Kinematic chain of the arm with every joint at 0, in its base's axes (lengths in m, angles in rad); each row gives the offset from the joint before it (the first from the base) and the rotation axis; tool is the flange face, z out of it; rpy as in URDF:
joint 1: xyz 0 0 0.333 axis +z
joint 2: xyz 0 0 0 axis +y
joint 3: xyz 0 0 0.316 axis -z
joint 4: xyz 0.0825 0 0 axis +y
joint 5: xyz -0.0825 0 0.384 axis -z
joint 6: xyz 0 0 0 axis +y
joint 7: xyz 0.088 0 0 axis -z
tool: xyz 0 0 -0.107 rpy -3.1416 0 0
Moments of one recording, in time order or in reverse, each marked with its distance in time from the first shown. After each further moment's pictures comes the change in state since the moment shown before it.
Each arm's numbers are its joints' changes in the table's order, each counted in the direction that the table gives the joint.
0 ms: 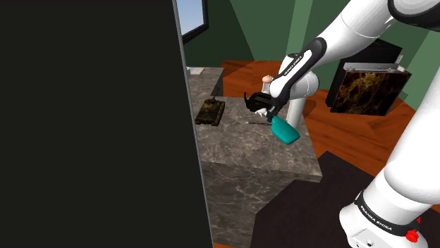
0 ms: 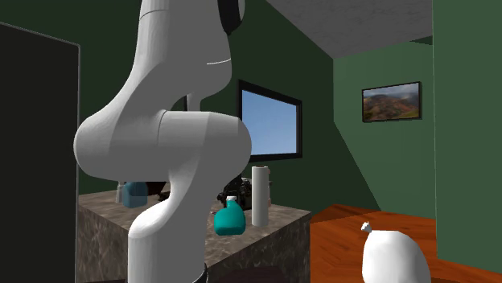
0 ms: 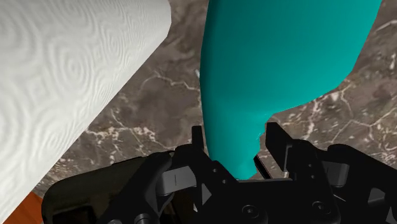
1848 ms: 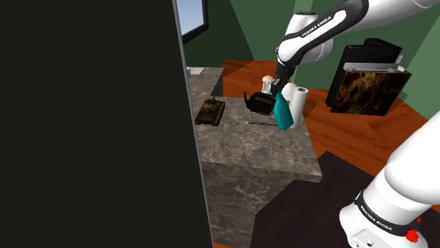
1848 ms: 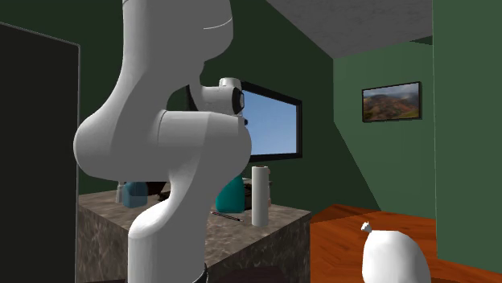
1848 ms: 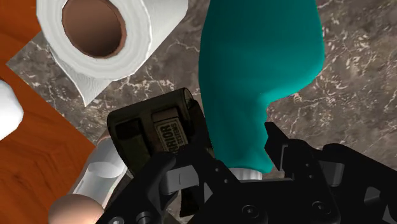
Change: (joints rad) arm 0.005 -0.273 0.016 -0.096 0.121 0.363 0.090
